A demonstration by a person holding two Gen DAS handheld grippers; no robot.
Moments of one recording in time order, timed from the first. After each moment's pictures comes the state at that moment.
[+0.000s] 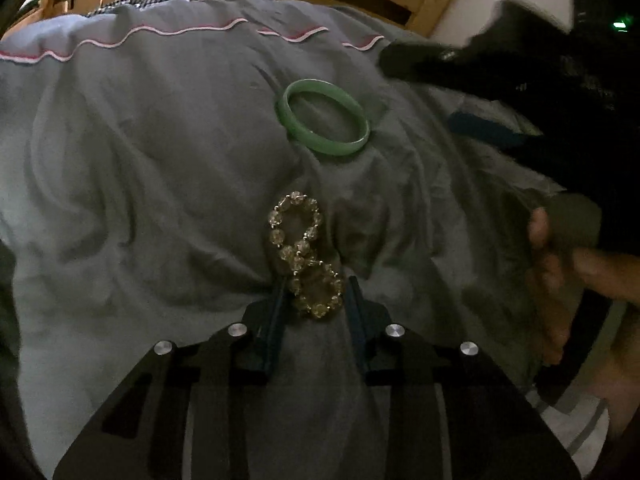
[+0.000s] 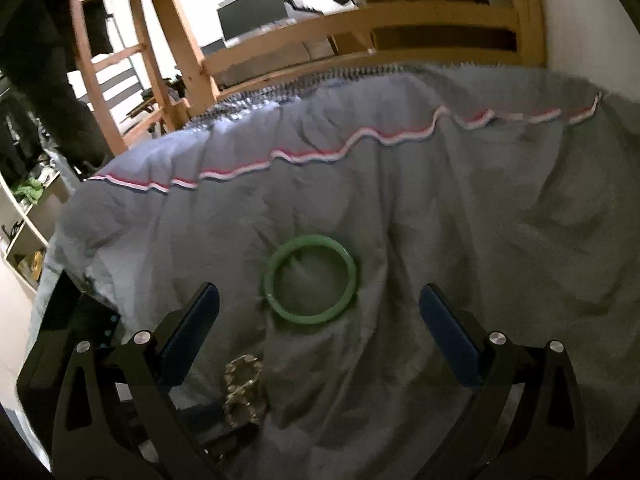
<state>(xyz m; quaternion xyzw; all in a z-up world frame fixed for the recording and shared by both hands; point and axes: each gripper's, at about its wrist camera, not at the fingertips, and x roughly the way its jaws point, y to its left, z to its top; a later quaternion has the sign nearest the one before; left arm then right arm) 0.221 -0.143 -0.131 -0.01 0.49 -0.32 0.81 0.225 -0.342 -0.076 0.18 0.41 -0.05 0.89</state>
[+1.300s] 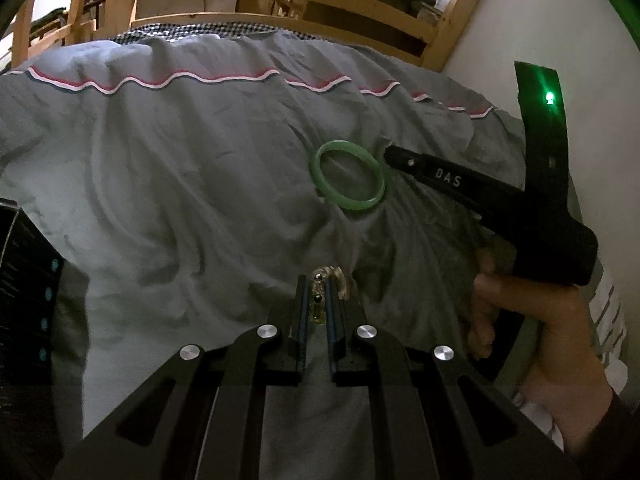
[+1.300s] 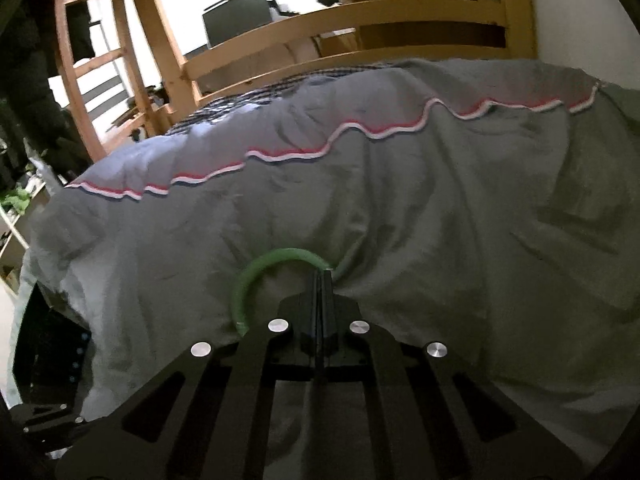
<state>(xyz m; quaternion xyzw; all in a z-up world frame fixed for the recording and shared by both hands) 0.209 -0.113 -0.087 -0.01 0.46 -0.28 0.84 0.237 -0.338 -0.085 0.17 0.39 -0.06 0.90</state>
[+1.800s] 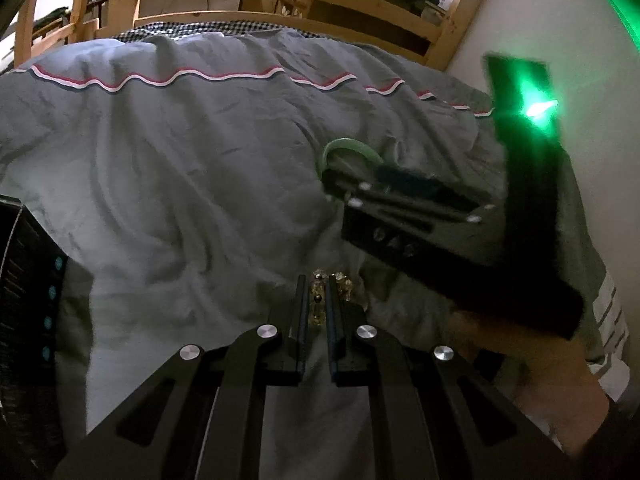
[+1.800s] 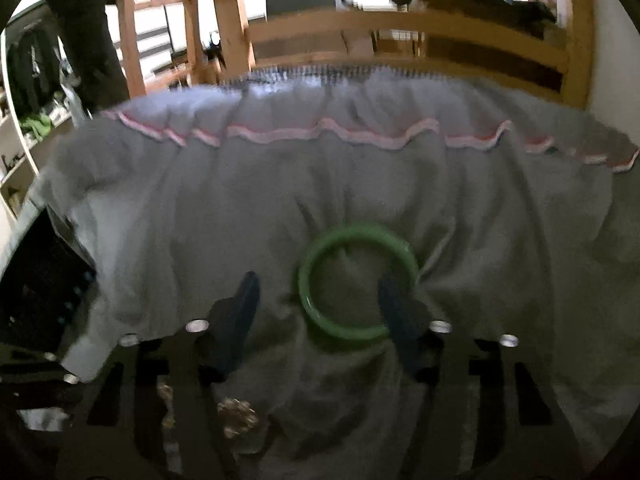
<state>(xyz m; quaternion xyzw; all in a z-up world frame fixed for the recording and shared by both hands) 0.211 -0.114 -0.089 -0.01 0.47 -0.27 0.84 0.245 -0.294 -0.107 0.08 0.43 0.00 0.90</state>
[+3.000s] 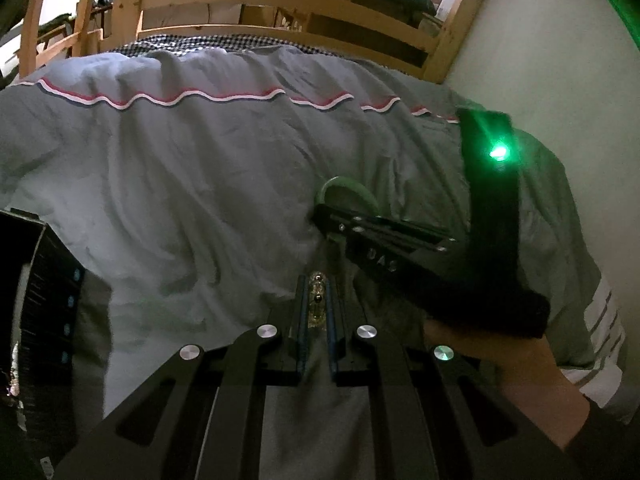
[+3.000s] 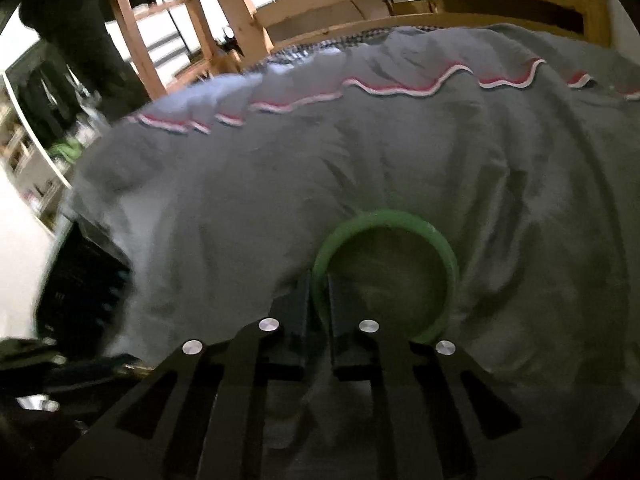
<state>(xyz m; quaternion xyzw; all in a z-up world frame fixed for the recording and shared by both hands) 0.210 -0.108 -0.070 -0.01 0.45 -0.27 0.85 0.244 -0.301 -0.111 0.19 0.42 0.07 0.88</state>
